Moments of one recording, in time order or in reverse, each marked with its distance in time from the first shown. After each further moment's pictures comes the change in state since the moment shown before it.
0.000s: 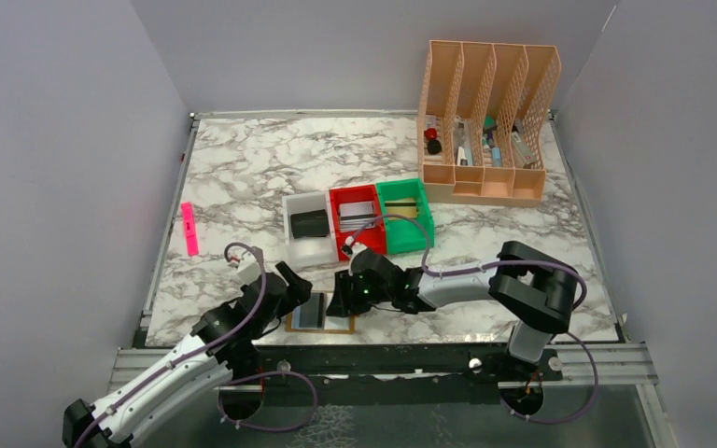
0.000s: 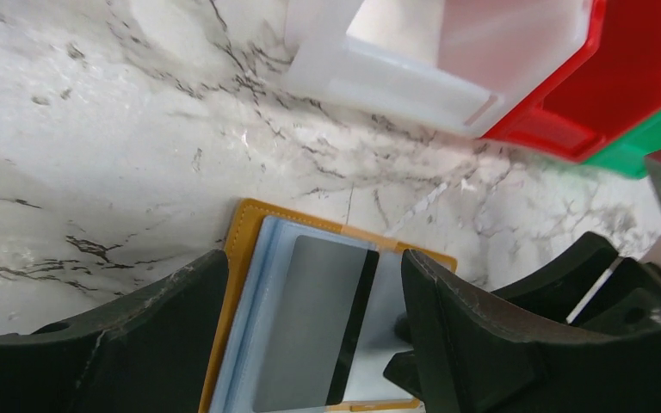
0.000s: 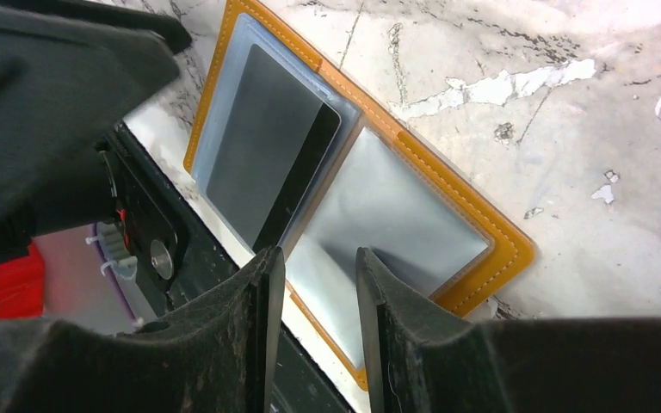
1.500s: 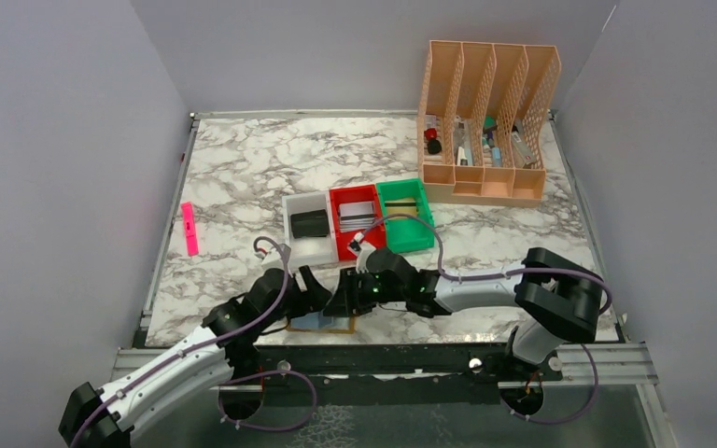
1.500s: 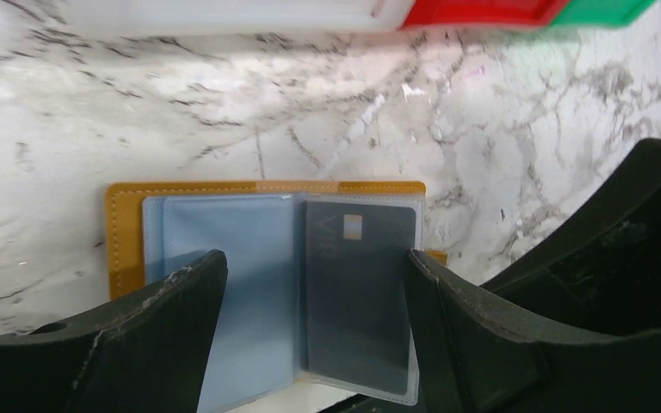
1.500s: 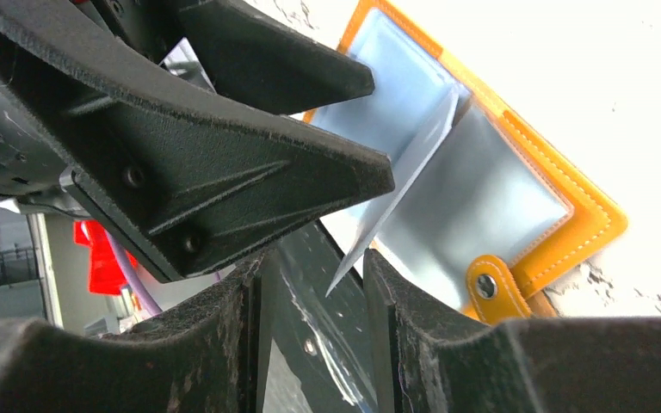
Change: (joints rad) left arm 0.000 0.193 -0.040 0.274 0.323 0.218; right arm 0.002 -0.142 -0.108 0.133 -0.089 0.091
